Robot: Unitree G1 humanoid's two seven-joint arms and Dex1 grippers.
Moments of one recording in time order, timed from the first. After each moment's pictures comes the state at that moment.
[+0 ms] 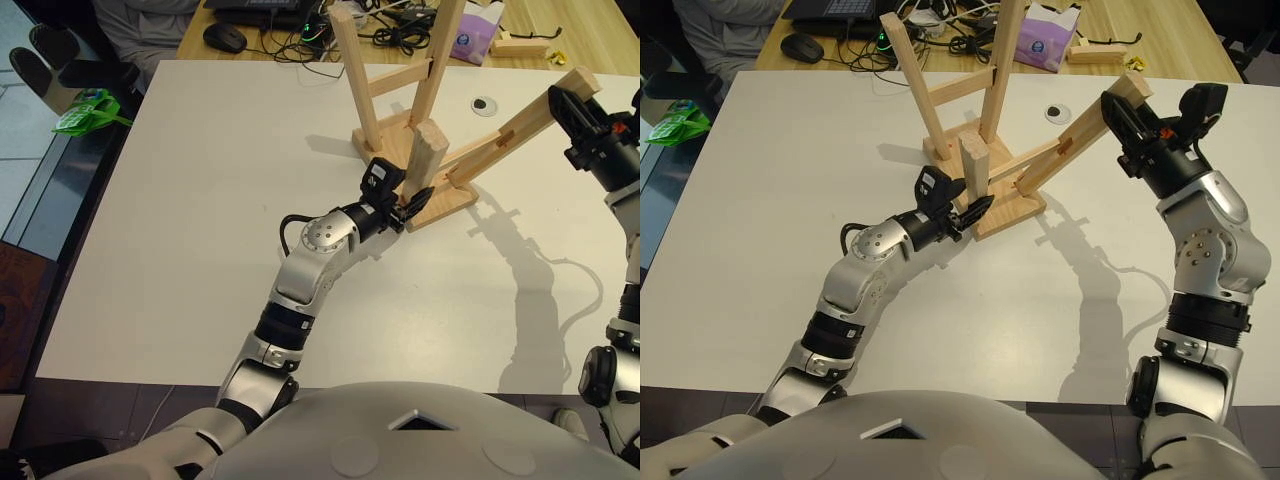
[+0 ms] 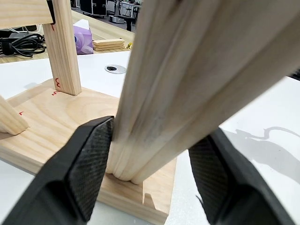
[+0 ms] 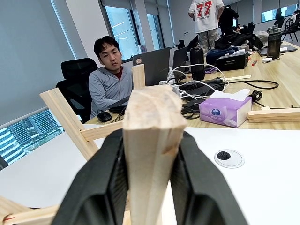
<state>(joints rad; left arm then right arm) -0.22 -0.02 -0.32 0.04 -0.18 0.36 -0.43 -0.29 -0.55 -0.29 0.07 0.72 0.49 0.58</state>
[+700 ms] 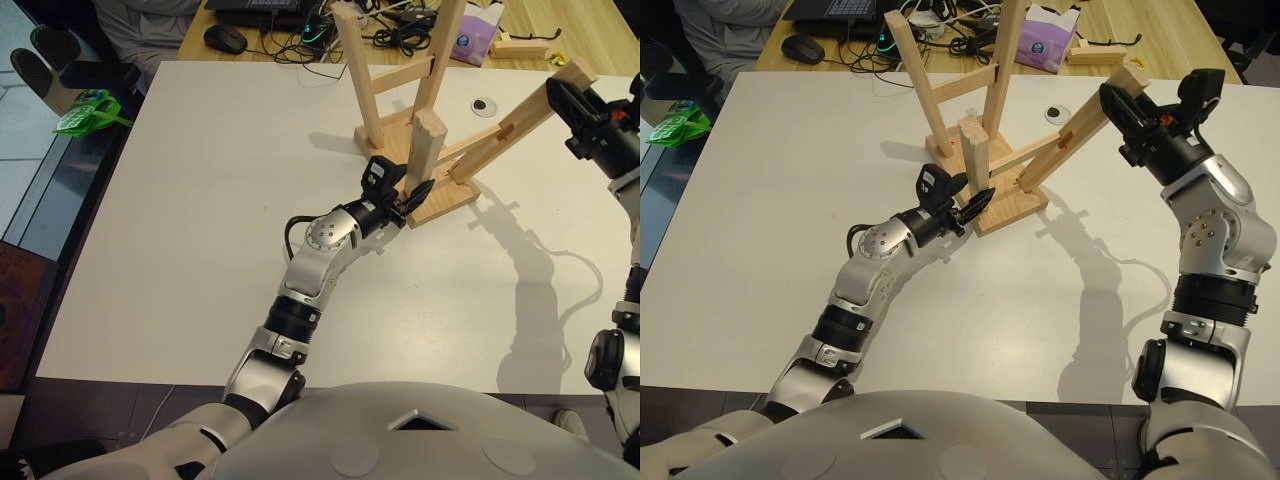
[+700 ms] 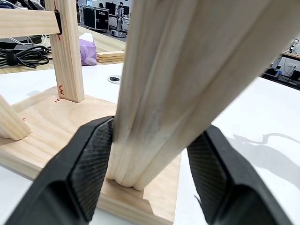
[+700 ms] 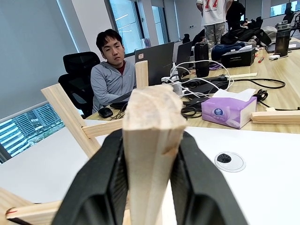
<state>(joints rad) -0.26 -0.06 -0.29 0.18 -0.17 0.22 -0.45 -0.39 -0.59 -0.26 0.20 0.68 0.49 0.65</state>
